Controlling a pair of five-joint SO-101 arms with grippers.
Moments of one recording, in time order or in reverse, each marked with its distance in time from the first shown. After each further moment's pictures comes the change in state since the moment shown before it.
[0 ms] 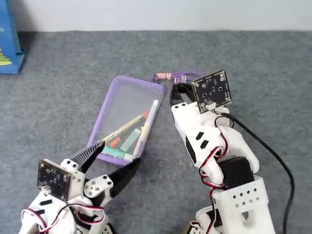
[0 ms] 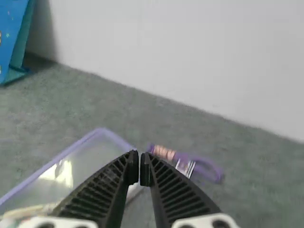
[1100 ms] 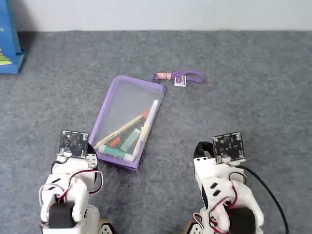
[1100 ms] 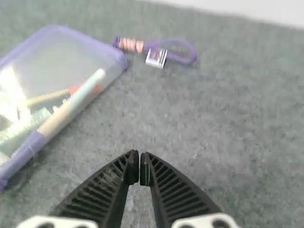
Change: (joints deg) left arm -24.0 -0.1 31.6 -12.4 -12.1; right arm 10.8 -47.6 36.2 24.7 -0.4
